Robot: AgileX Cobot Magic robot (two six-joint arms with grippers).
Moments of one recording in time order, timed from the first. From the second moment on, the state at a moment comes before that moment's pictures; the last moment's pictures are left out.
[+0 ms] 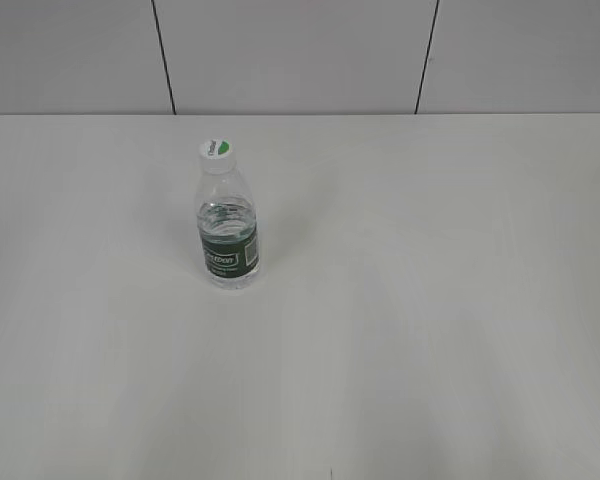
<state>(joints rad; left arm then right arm) 0.01 0.00 -0.53 -0.10 1.07 0.05 0.08 -0.01 -0.51 0.02 1.09 -0.18</state>
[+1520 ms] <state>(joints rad) 0.01 1.43 -0.58 0.09 -0.61 0.03 0.08 -0.01 -0.51 0.01 1.09 -0.18</state>
